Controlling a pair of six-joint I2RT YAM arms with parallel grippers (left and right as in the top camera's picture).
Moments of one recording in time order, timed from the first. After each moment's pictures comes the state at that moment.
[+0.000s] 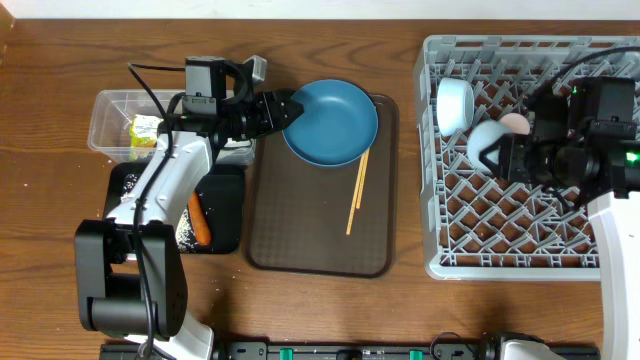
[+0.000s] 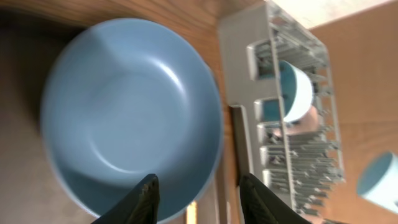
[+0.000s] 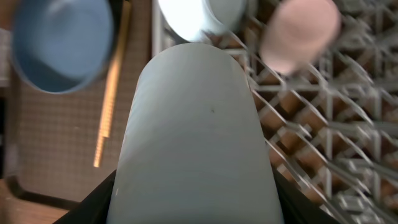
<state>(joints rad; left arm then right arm) -0.08 1.75 1.20 -0.28 0.73 -0.46 -0.08 1.34 1.38 -1.16 -0.22 0.05</state>
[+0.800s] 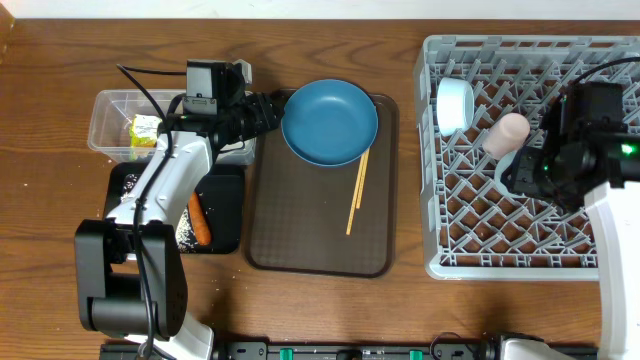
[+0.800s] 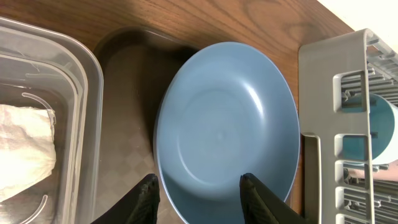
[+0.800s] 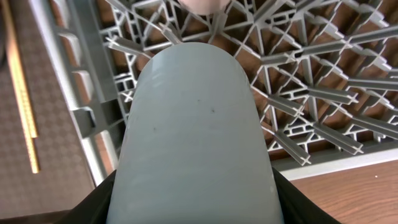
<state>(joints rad) -0.08 1.75 1.20 -0.34 0.46 -0.46 -0.08 1.39 1.38 -1.29 0.02 0.18</state>
